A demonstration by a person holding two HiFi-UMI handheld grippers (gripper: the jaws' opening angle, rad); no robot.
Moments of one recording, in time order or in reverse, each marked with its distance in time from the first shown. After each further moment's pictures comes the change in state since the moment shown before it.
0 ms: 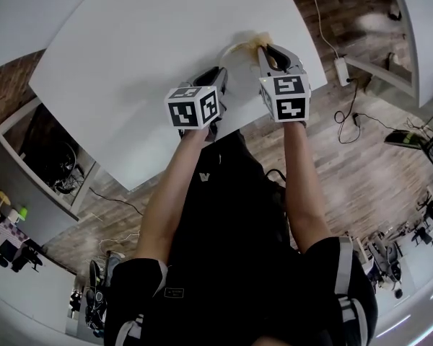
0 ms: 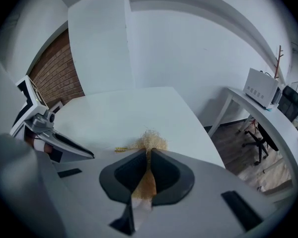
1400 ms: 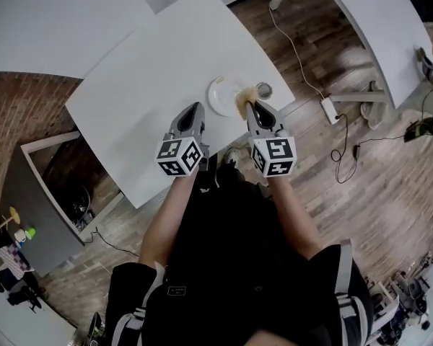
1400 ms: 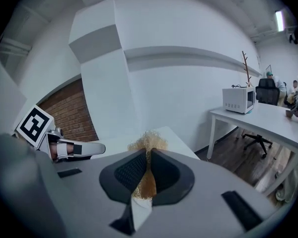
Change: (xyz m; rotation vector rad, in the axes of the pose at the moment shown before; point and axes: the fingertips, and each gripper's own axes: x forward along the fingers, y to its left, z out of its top) left arm -0.141 -0.076 0.045 0.212 -0.512 -0.010; right arm -0.172 0.038 0.025 0.186 -0.451 -0.010
